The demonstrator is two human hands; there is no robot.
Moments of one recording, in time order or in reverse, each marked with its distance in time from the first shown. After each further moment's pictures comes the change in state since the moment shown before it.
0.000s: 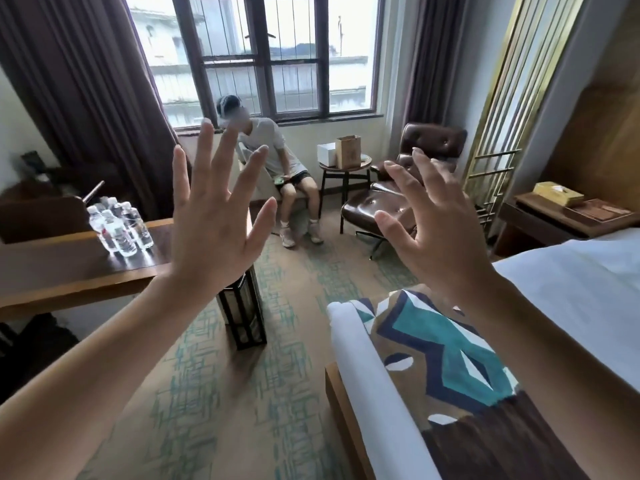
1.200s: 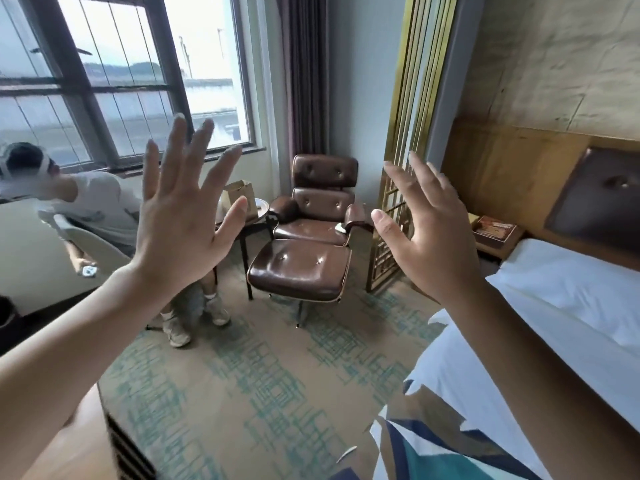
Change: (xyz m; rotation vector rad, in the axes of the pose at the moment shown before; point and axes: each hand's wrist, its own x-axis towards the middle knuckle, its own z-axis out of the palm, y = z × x) left_hand 0.380 -0.150 0.542 -0.308 0.033 0.229; right_hand 0.415 0.235 0.274 -0.238 0.234 0.257
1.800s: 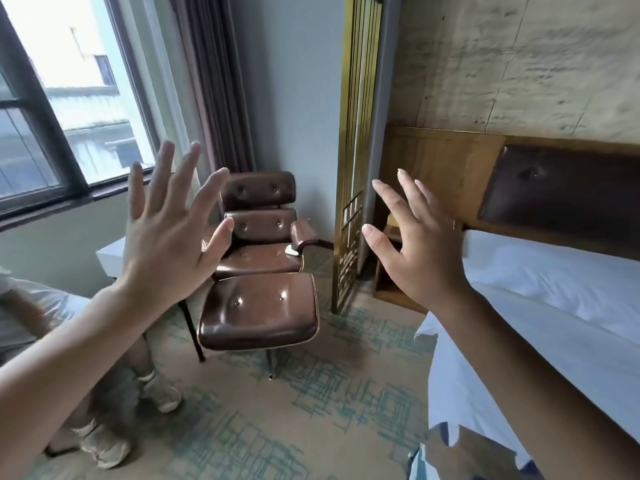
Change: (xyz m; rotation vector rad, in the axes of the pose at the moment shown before) left_hand 0.132 -0.205 0.253 -0.227 -0.017 0.181; right_hand 0.159 -0.022 0.215 -0.266 0.039 0.227
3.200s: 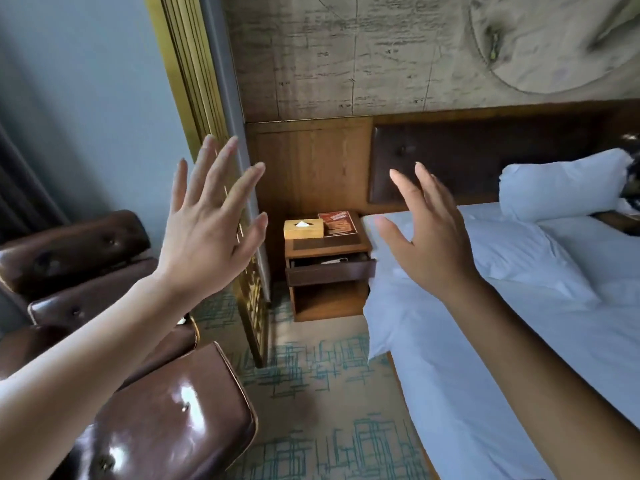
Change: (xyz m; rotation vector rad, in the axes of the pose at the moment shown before) left_hand 0.321 0.063 0.421 -0.592 0.049 0.433; right_hand 0.190 0.233 0.183 -0.307 0.121 0.494
